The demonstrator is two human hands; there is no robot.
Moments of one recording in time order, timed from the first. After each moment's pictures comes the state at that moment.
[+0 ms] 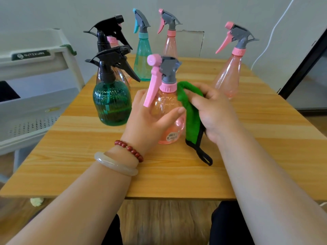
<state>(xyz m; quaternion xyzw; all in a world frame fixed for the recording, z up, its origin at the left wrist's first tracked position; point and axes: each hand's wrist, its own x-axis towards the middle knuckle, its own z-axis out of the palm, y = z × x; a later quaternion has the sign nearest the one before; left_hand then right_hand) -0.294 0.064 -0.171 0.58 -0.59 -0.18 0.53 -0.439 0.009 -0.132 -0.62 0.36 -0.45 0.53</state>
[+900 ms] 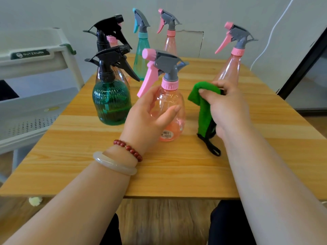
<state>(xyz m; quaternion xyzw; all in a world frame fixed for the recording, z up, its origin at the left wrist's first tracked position) -0.300 0.072 -0.162 0.55 -0.58 -0.20 0.57 -0.452 -0.007 -0.131 -0.55 0.50 -0.53 0.42</state>
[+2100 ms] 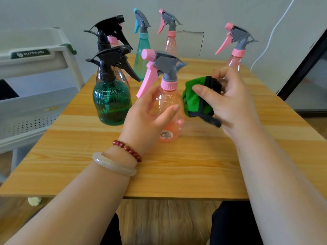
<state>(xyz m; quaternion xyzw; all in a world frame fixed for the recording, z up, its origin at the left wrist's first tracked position) -0.298 0.073 -0.162 0.56 -0.57 -0.20 0.57 -0.461 0.001 -0.123 -0.68 0.33 -0.53 0.39</state>
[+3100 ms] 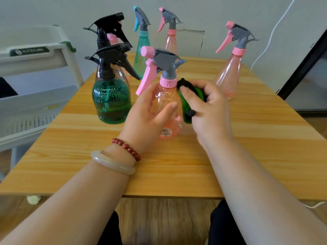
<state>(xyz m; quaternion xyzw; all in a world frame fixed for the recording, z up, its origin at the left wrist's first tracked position) -0.297 0.069 -0.165 0.55 -0.58 -0.21 0.56 -0.427 0.030 -0.135 -0.60 0.35 -0.56 0.44</state>
